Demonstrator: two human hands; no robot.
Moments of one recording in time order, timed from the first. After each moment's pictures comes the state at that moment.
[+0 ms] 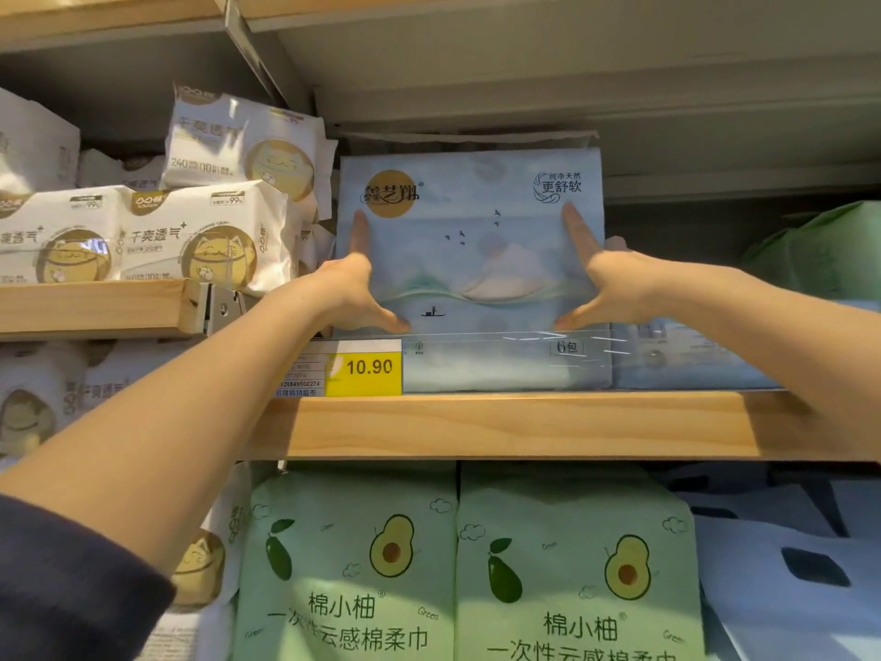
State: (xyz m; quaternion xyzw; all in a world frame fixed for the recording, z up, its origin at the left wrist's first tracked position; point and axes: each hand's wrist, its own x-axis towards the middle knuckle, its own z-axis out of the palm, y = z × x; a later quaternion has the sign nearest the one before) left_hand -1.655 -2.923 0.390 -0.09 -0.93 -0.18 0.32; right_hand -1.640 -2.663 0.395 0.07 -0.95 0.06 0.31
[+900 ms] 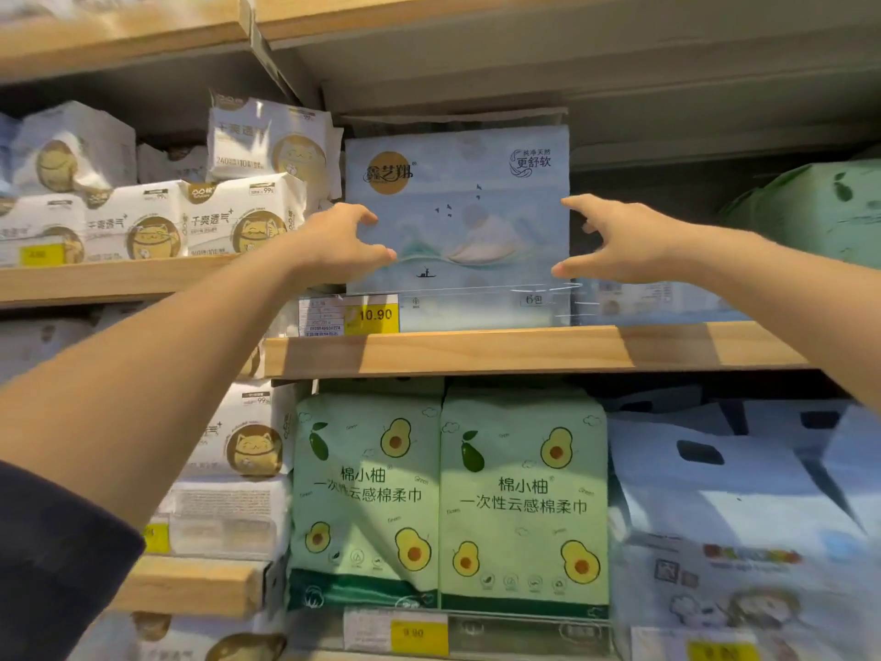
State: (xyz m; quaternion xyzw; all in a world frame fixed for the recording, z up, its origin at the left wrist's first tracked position) left_hand -1.574 -2.925 0.380 -0.13 -0.91 -0.18 0.35; right_hand -1.559 -2.649 0.375 0.13 -0.92 0.11 0.35
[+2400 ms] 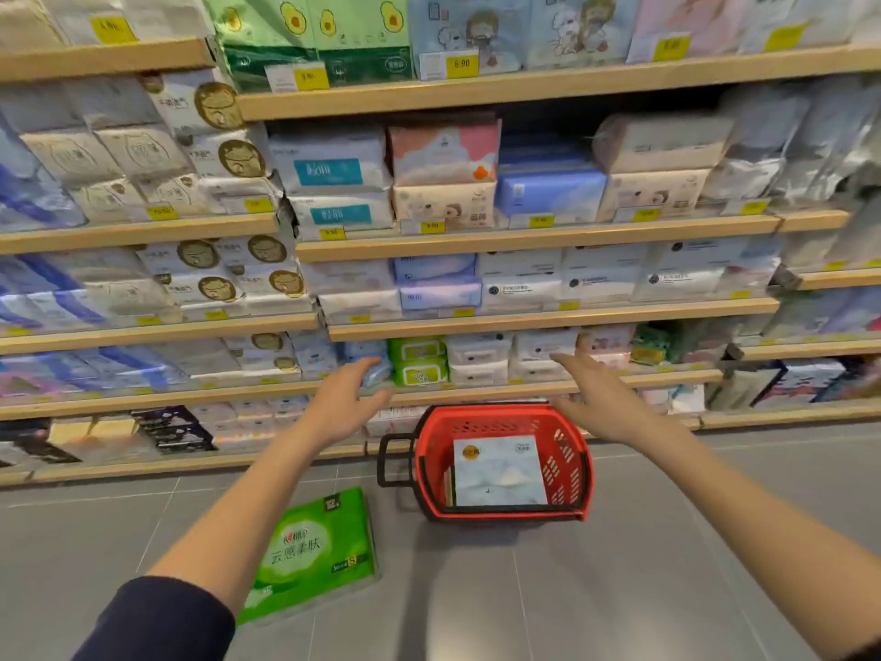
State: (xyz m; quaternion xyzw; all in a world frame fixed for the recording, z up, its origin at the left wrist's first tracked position) left_hand -1.125 -2.873 -0.152 -0.13 -0.94 -0.30 -0.08; right_hand -1.062 -2.557 -0.155 0.01 -0.98 0.21 -0.04
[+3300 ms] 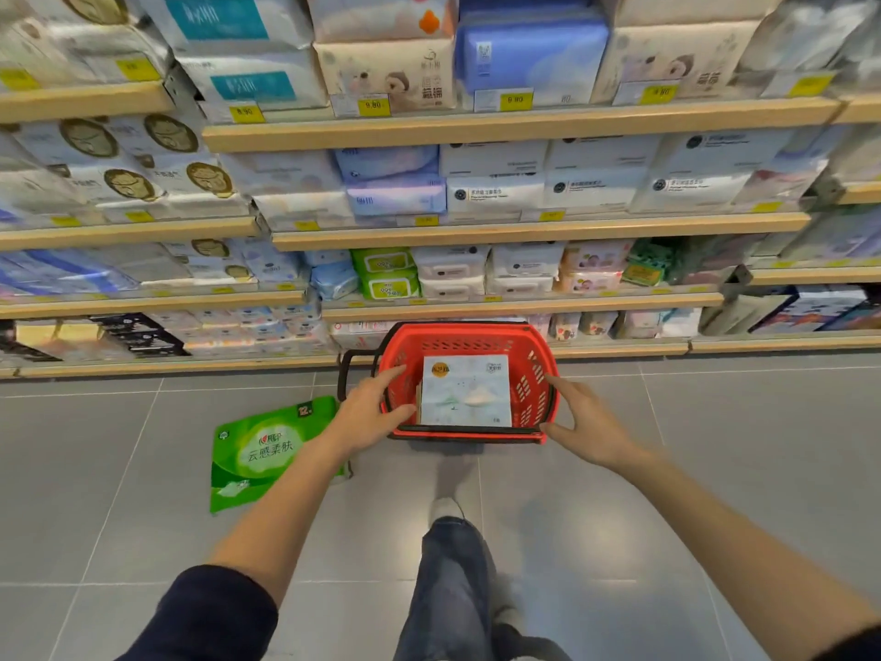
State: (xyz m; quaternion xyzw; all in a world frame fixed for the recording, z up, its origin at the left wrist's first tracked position) left_hand -1.101 -2.757 -0.281 -0.07 -0.91 -0.33 -0.23; right_hand -1.038 -2.464 -0.276 -0.05 -0.93 0.32 -0.19
